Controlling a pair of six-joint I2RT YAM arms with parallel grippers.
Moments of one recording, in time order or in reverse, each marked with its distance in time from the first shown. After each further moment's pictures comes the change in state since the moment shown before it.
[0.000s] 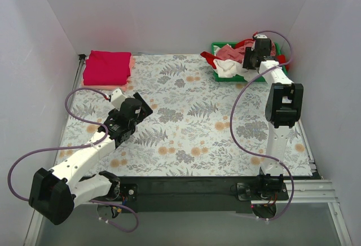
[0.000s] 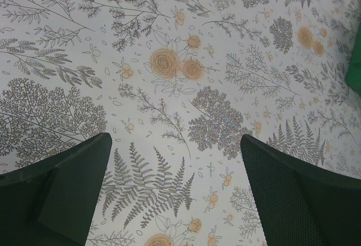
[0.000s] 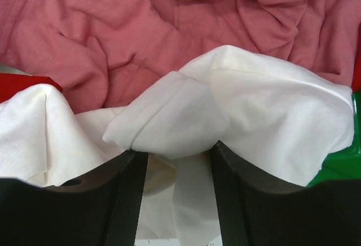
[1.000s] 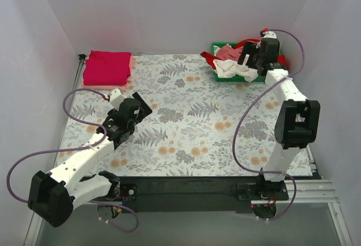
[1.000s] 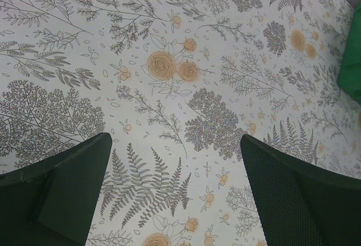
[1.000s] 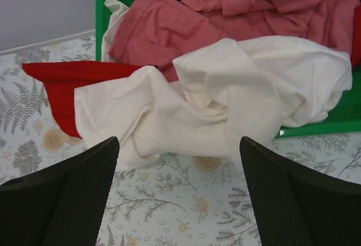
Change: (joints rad) left arm 0.000 -0.026 0.000 -0.004 -0.002 -0.001; right arm 0.036 -0.441 -0.398 0.158 -0.068 0.191
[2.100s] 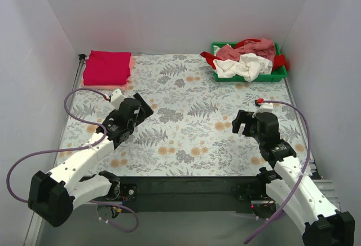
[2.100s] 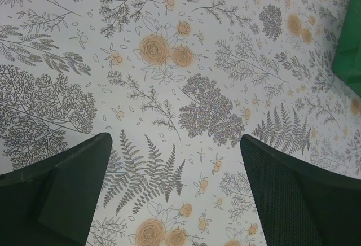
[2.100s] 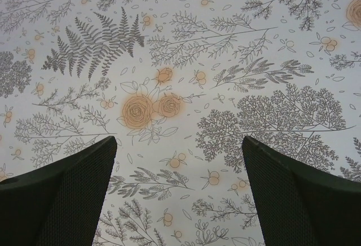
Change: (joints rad) left arm 0.000 0.002 0.011 -0.034 0.064 -0.029; right arm 0.264 -1.112 -1.050 -0.099 0.119 0.043
